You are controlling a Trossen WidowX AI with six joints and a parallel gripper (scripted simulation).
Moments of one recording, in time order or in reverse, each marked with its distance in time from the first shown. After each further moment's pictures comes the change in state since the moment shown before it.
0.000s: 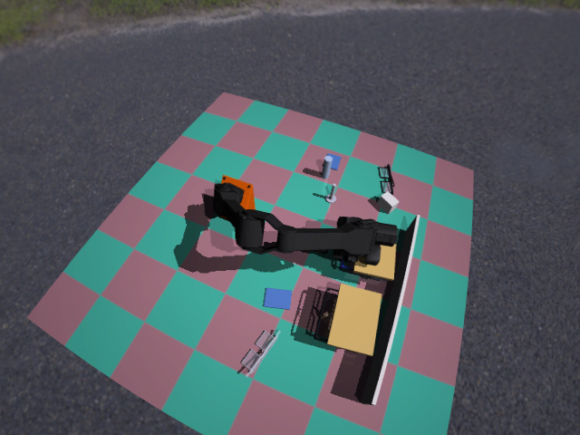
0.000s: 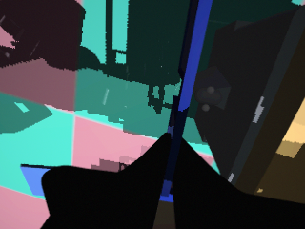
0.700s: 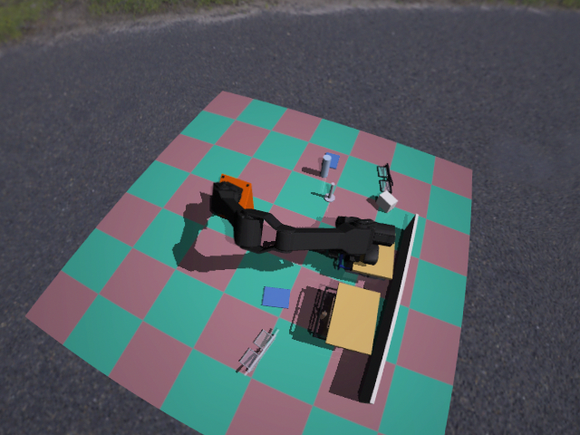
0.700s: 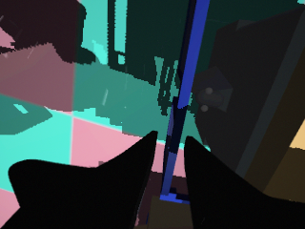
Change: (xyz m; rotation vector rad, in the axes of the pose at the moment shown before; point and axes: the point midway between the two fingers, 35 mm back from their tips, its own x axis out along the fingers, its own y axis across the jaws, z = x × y) arm 0.004 0.000 0.000 0.000 -0.001 0.000
